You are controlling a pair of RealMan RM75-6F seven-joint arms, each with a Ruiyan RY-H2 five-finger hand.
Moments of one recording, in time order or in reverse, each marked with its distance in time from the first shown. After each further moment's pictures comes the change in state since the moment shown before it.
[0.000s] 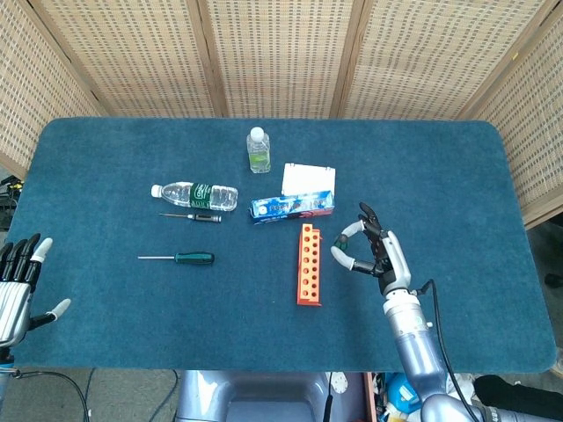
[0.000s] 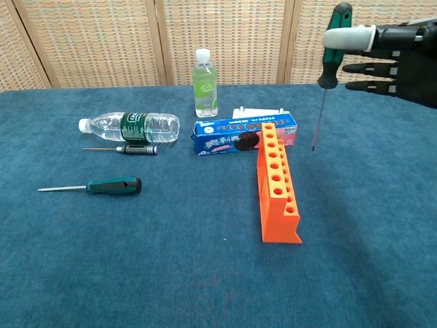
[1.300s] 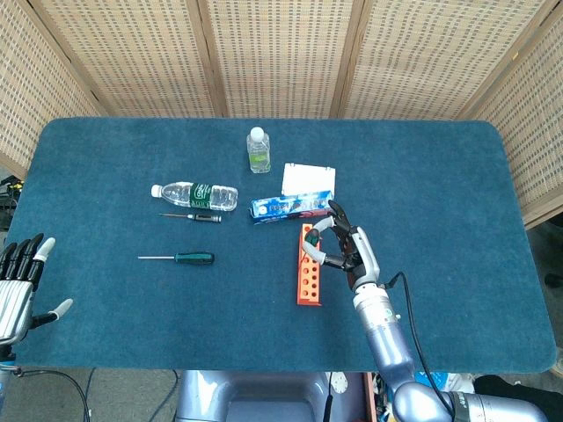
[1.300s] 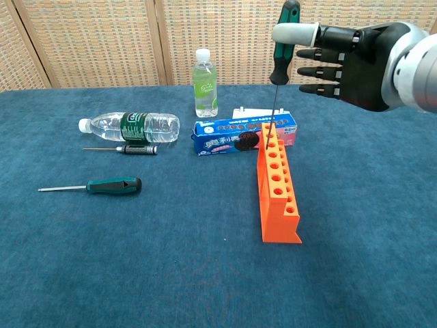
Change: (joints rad) left arm -0.010 -0.002 0.003 0.010 -0.014 -0.032 -0.022; right arm 0.103 -0.142 0.037 0.070 0.048 -0.001 0.029
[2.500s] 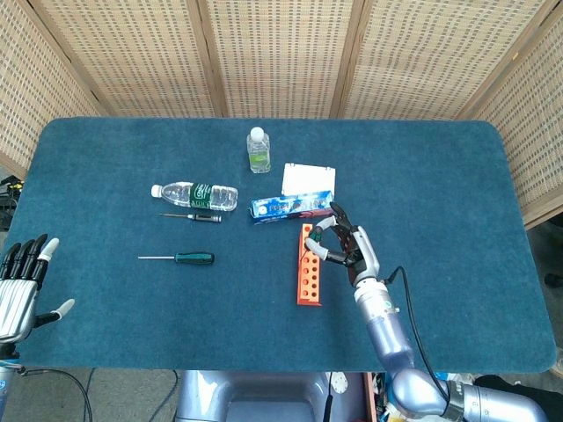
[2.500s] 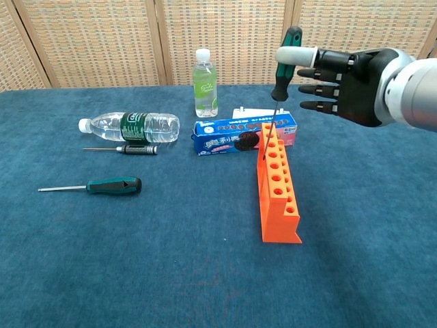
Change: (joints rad) left arm -0.009 -0.011 0.001 0.008 -0.014 -0.021 0.014; right arm -0.003 -0.003 0.001 0.109 0.023 -0.102 0.065
